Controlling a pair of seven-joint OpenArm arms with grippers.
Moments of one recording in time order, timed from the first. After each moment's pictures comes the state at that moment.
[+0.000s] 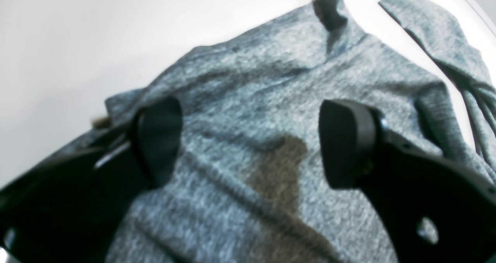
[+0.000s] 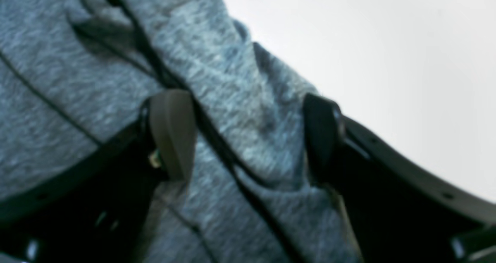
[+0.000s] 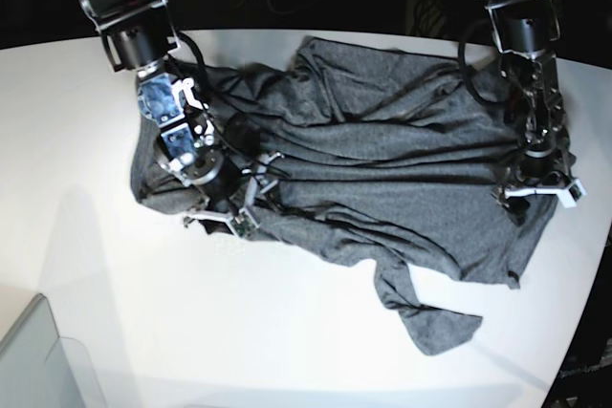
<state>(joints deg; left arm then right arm) -8.4 -14.1 -18.9 51.1 -31.0 -1.4 1.8 13.1 7.7 -17.3 59.3 -6.5 17.4 -4.9</state>
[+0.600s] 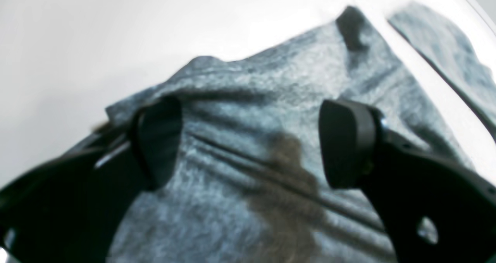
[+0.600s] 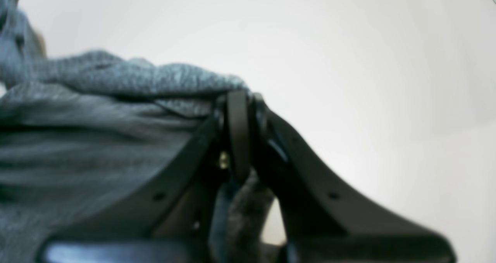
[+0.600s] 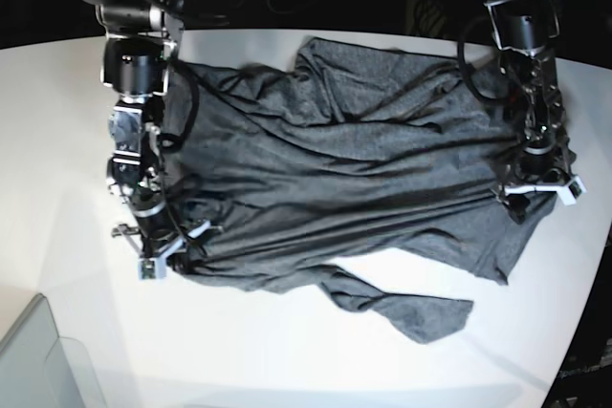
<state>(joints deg) -7.6 -14.0 -18.9 51.4 -30.8 -1.5 0.9 18.3 1.9 14.2 55.7 -6.3 17.8 -5.8</state>
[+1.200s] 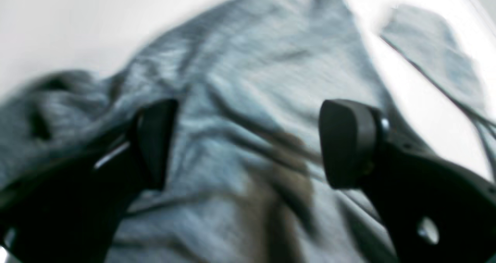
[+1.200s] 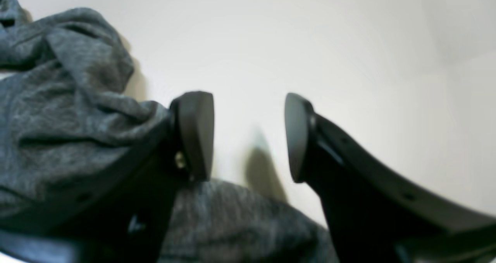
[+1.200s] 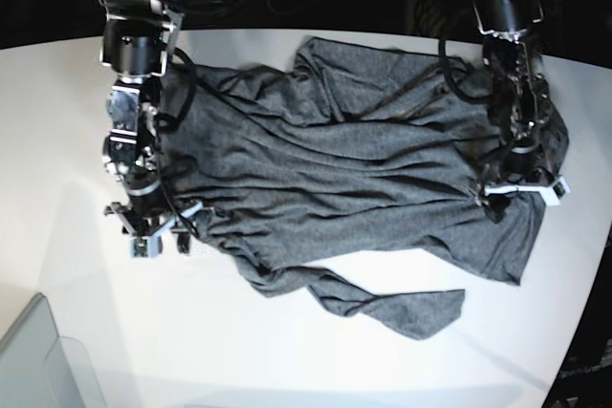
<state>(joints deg) -3.6 -9.0 -18.5 68.0 -31.9 1.8 11.4 13.3 1.8 15.2 59.8 -6.5 16.9 -5.7</state>
